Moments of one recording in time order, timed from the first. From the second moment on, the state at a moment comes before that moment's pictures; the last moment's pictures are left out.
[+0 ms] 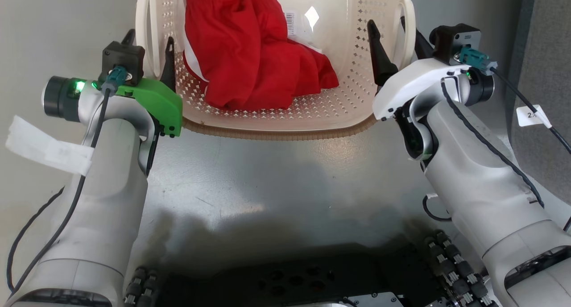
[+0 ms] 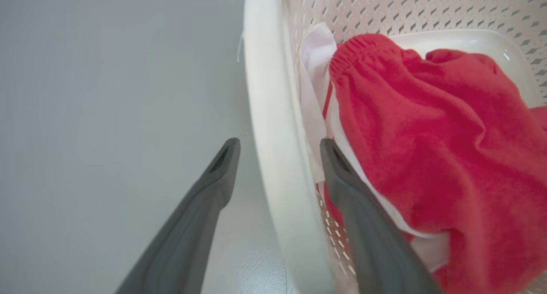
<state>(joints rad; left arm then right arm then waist) -0.85 0.03 -0.27 0.85 -0.08 -0.04 -0.22 -0.80 -0.06 0.50 0.76 0.50 -0.08 -0.25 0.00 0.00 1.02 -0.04</state>
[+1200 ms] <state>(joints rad) -0.77 -0.01 -0.30 1.04 -0.25 -0.05 -0.25 -0.81 -0.04 0.66 0.99 0.63 -0.11 -0.25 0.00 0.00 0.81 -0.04</state>
